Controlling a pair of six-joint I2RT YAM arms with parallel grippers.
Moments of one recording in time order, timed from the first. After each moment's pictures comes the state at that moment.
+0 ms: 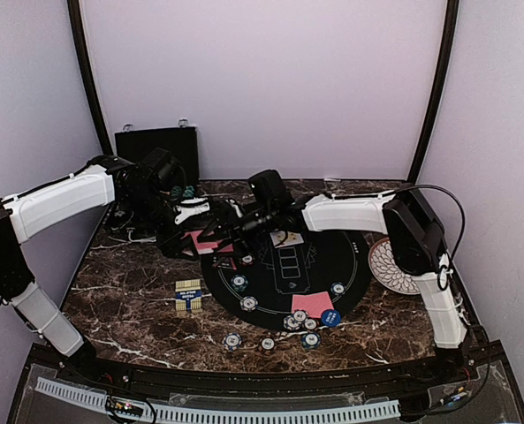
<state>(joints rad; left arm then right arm) -0.55 1.57 1.37 -0.99 0.31 0.65 0.86 2.29 1.80 -0.05 -0.92 1.01</state>
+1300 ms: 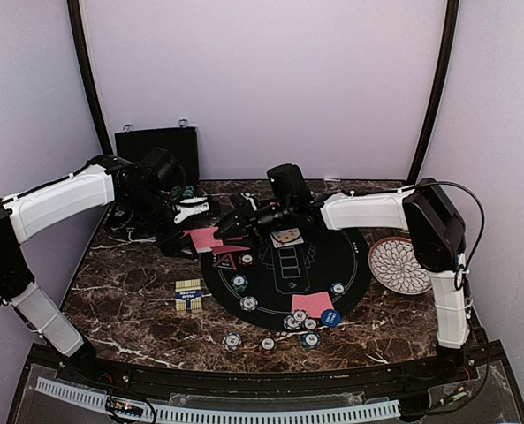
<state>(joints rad) -0.55 1.57 1.37 -0.98 0.28 0.66 0.82 2.14 1.60 0.08 -0.97 1.11</state>
